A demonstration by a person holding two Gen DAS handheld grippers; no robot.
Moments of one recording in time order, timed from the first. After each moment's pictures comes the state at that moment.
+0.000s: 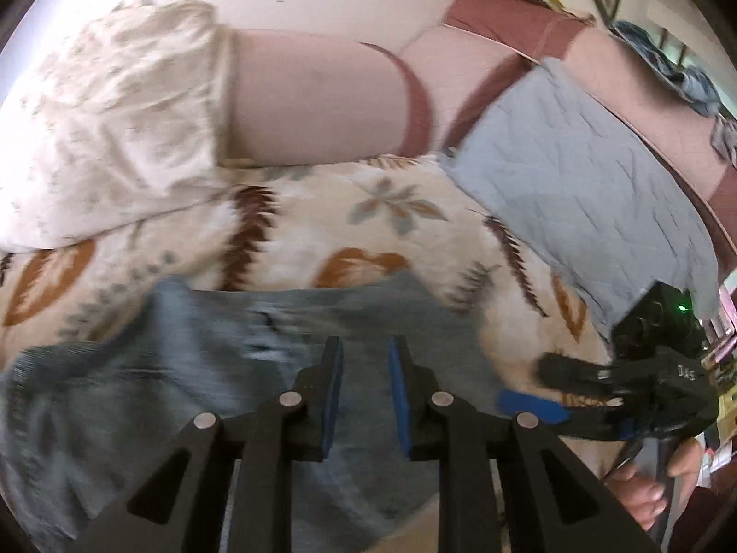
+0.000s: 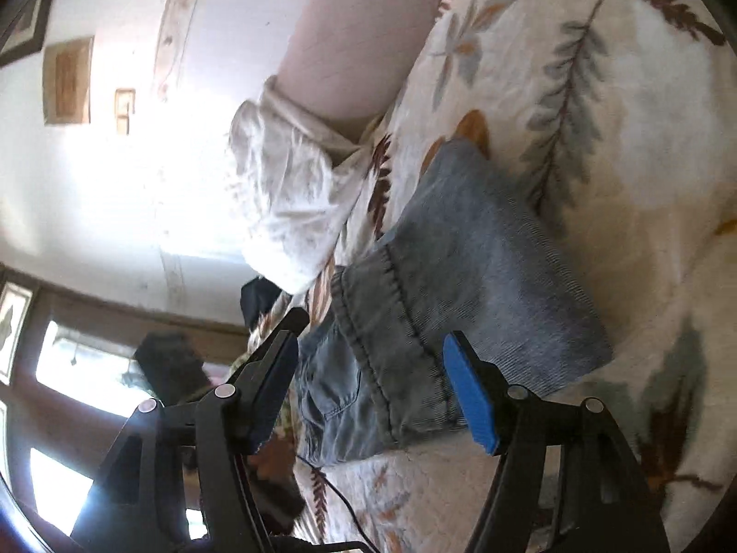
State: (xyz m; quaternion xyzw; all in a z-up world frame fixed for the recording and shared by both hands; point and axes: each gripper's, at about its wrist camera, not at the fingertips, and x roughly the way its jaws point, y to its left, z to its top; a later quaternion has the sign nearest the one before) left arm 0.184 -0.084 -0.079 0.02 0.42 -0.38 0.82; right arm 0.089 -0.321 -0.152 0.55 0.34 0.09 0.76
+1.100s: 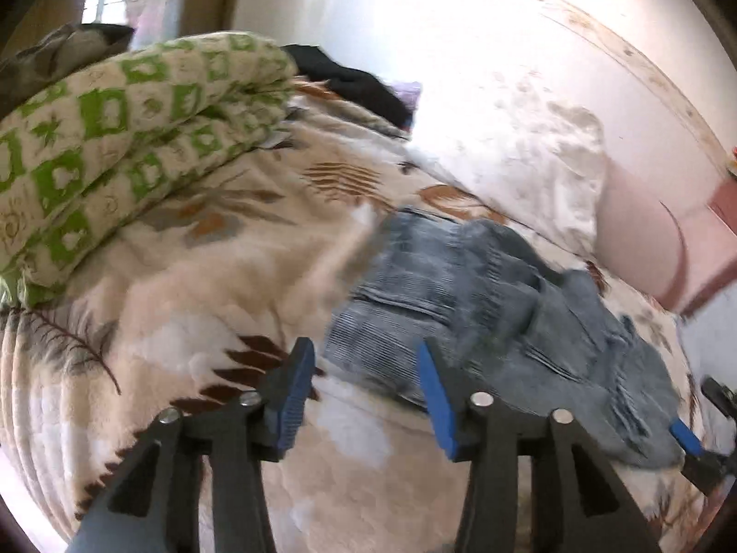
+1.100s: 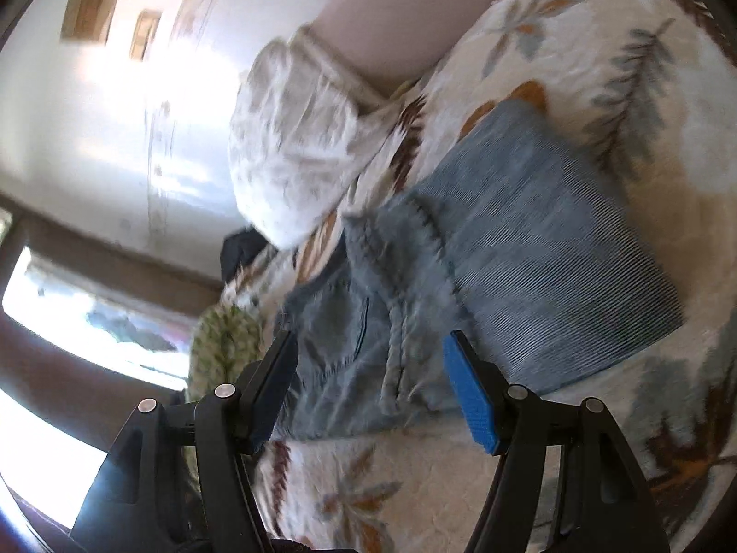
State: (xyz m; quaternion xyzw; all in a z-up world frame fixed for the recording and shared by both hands) left arm 0.081 0.182 -0.130 -0.17 0.36 0.07 0.91; right arm 0.087 -0.250 -0.141 0.44 0.38 0.13 0.81
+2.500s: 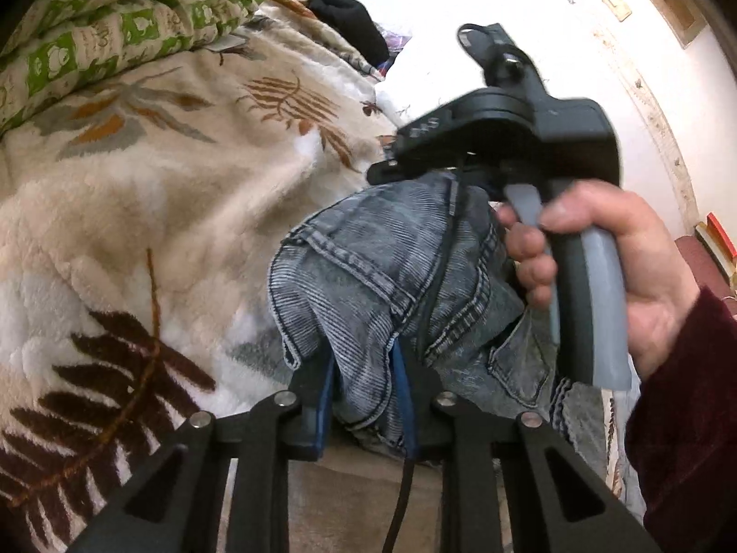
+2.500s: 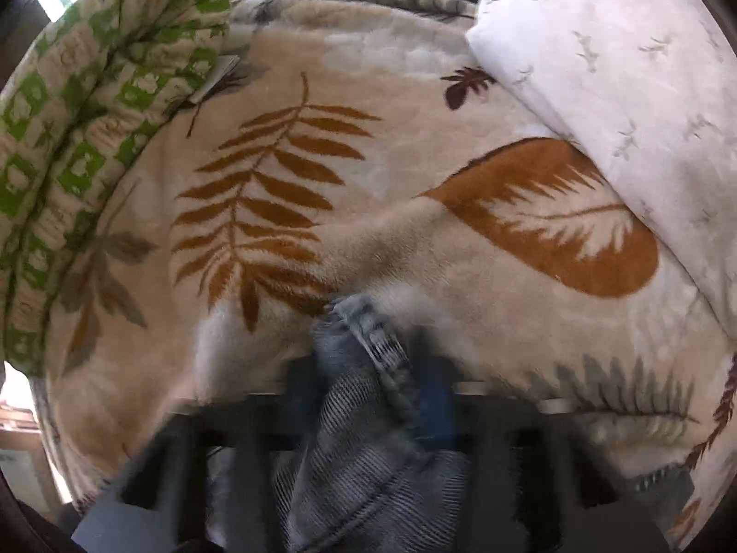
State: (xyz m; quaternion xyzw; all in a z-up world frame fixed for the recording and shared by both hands) left arm 0.123 0.183 -0.166 -0.29 0.41 -0.04 0.86; right arm 0.348 0.113 -0.174 -0.12 0.58 0.23 0.77
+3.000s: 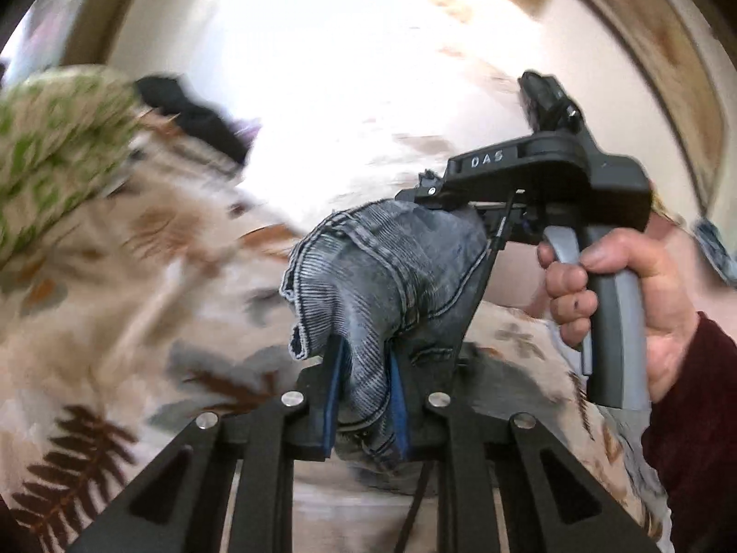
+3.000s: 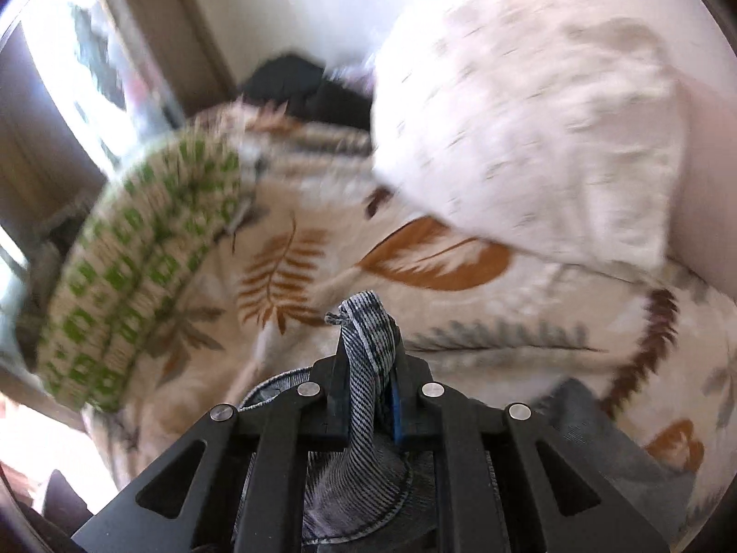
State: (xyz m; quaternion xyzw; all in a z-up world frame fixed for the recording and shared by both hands) left arm 0.076 0.121 -0.084 -0.19 0.26 -0.17 0.93; right arm 0.276 0.001 -0.042 0.01 0.46 0.21 0.86
